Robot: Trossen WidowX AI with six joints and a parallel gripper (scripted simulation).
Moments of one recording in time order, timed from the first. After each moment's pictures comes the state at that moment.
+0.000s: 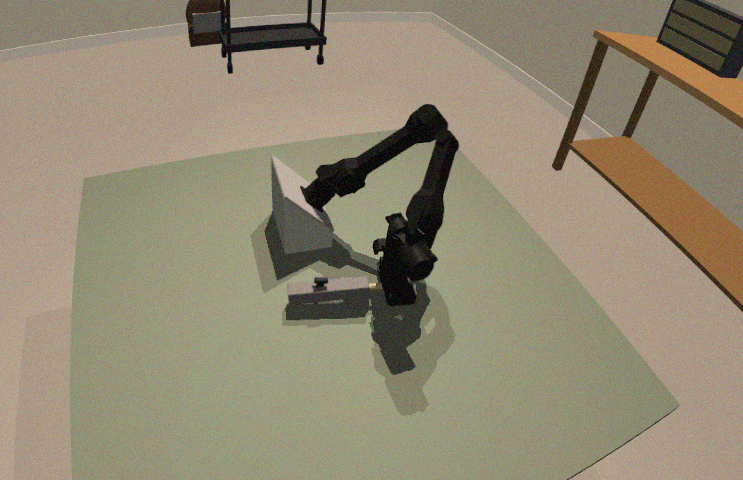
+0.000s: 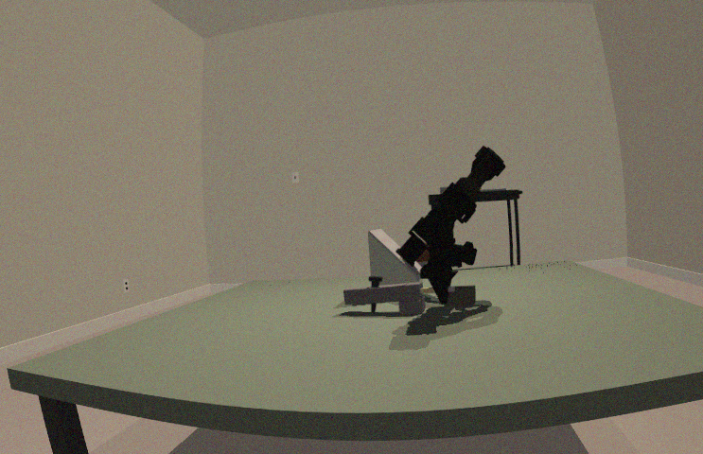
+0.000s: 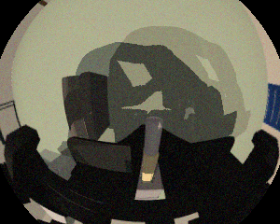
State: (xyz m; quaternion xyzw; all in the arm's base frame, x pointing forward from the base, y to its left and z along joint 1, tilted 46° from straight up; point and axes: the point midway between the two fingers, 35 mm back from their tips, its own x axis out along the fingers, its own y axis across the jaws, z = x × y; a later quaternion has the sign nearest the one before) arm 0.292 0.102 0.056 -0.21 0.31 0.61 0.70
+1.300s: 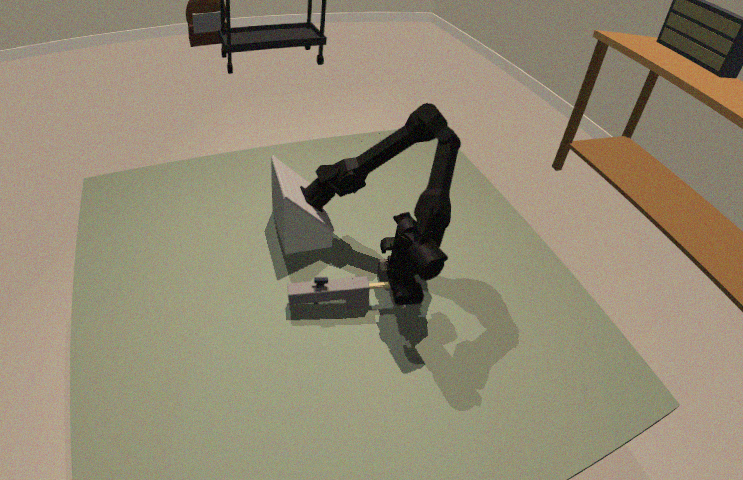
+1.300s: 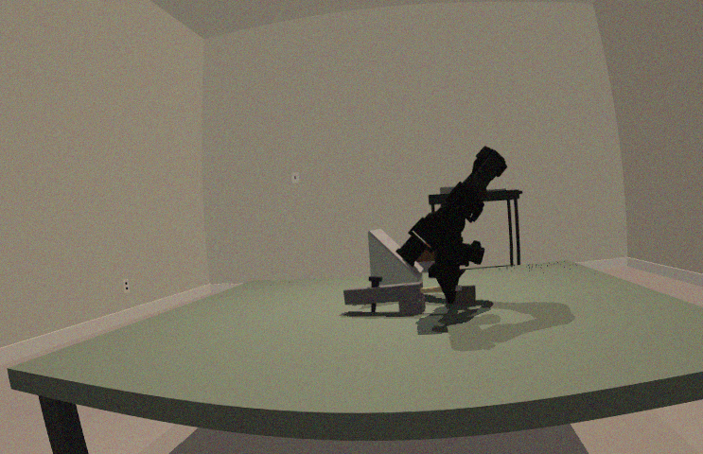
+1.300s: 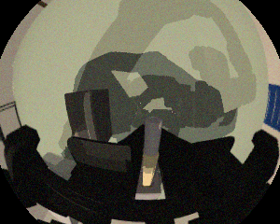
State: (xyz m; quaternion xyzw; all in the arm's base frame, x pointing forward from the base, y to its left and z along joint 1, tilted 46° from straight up) arm 0.294 0.114 0.070 -0.21 0.32 0.61 0.69
